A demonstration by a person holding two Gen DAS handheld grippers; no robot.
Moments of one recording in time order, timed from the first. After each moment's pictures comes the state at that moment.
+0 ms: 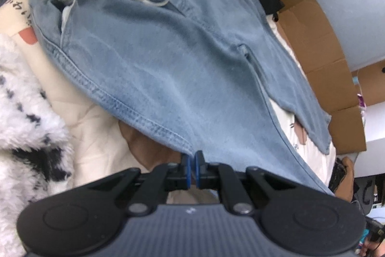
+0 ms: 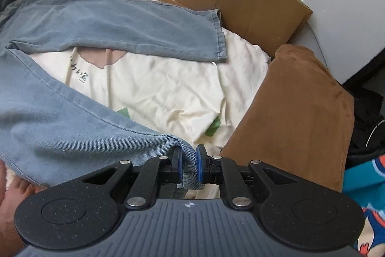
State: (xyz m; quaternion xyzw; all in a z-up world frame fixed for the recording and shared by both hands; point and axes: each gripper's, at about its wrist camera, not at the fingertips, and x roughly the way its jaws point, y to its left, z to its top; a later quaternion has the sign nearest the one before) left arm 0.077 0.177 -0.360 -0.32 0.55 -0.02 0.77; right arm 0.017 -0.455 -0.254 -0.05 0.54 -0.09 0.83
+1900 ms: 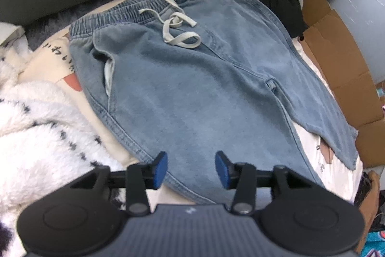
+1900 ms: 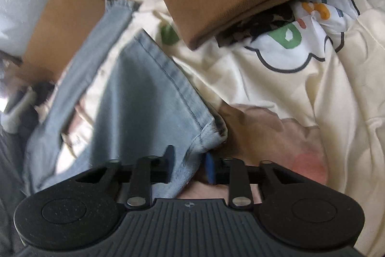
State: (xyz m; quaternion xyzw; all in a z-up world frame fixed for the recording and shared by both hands) left arm 0.086 0.211 -0.317 -0.25 0.55 0.06 0.80; right arm -0.108 -0.501 -0.410 0.46 0.40 -0.20 0.77
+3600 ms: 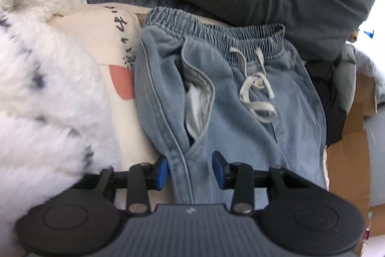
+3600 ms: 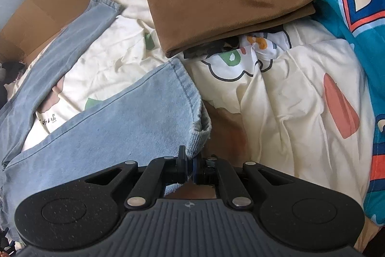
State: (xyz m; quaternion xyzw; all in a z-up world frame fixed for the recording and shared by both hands) left arm 0.088 0.297 -0.409 -0.45 0.41 0.18 0.78; right arm -0.147 -0.473 -0.324 0.34 0.48 -0.29 0.76
